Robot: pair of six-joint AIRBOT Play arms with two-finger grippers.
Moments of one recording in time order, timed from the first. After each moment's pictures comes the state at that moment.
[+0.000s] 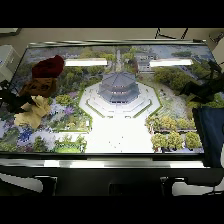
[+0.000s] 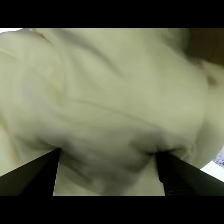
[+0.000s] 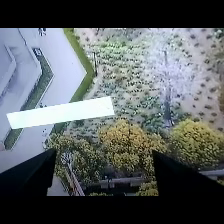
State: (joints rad) left arm 0.41 -1.75 1.56 1.44 -1.22 -1.75; right arm -0.34 -1.55 1.59 -1.28 1.40 1.52
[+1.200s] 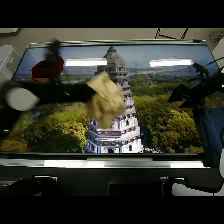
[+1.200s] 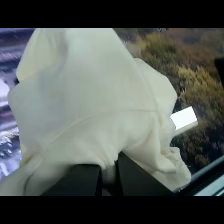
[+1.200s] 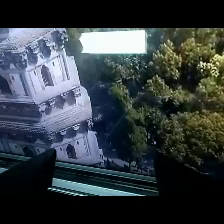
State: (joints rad) left arm -0.60 -1.18 1.34 1.27 -0.91 -1.82; right arm -0.24 -1.46 1.59 -1.16 1.69 1.53
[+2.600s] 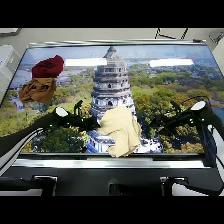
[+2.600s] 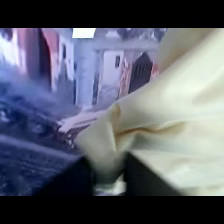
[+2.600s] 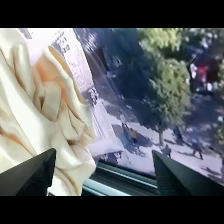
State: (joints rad) left arm -0.33 -1.54 0.90 0.60 -0.85 -1.42; right arm -0.23 -1.42 0.91 -0.91 1.35 1.41
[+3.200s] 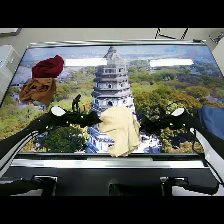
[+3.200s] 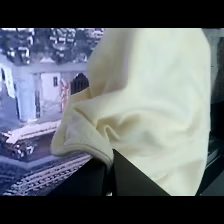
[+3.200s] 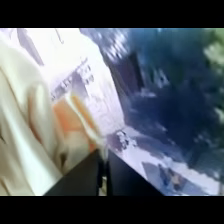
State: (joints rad) left arm -0.35 -1.43 0.89 0.49 -0.79 -1.35; right arm -0.01 -1.48 0.81 -0.76 1.07 1.43
